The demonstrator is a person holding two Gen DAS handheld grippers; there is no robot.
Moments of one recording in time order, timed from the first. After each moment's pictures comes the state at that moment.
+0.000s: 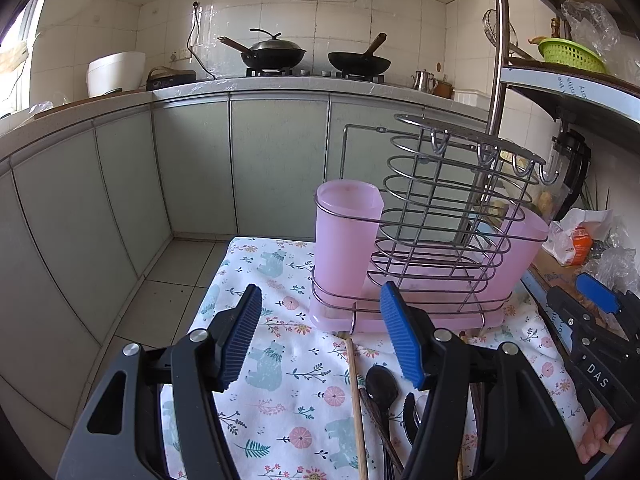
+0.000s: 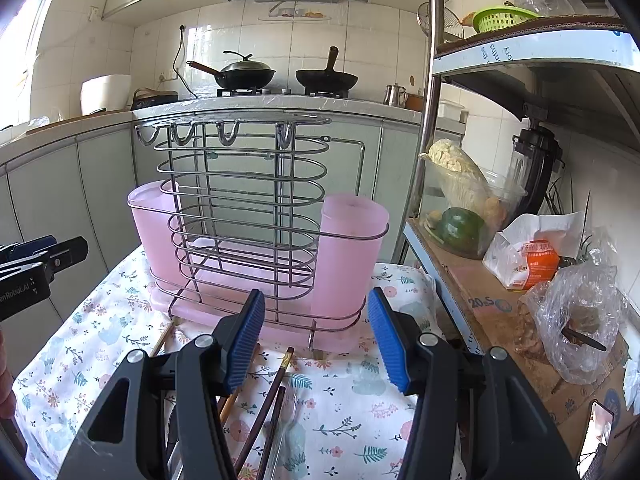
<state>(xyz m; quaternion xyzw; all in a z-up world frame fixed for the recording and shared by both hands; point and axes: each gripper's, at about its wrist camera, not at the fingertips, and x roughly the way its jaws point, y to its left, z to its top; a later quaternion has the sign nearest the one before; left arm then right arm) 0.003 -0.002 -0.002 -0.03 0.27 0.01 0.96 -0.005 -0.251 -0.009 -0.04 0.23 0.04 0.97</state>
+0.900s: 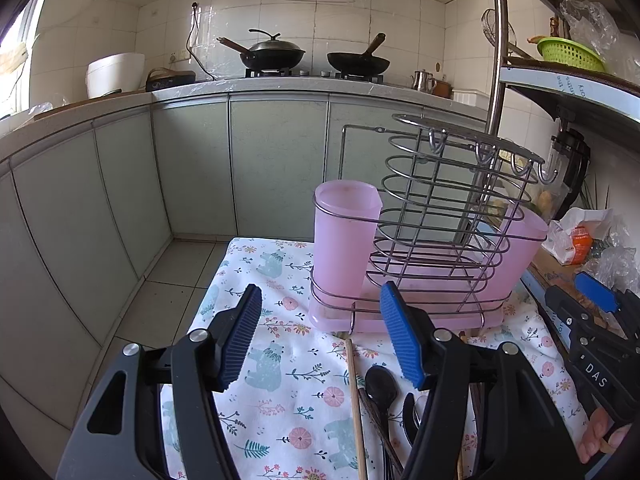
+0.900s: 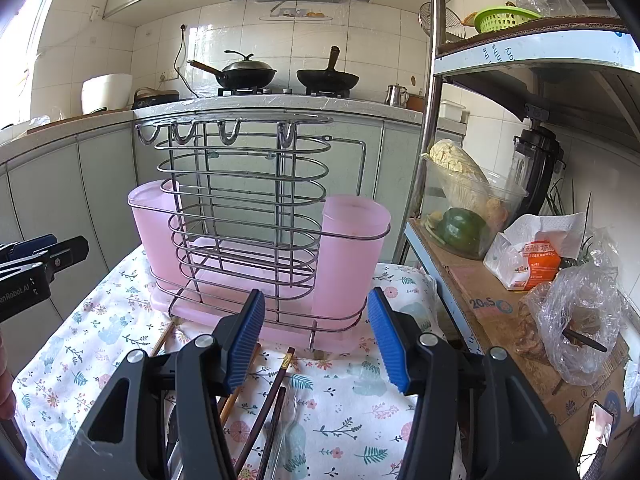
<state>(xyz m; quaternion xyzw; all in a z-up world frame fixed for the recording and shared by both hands) 0.002 -0.004 -0.003 -0.03 0.27 0.01 0.96 -0.004 -0.250 -0.008 -0.04 0.23 0.04 0.97</state>
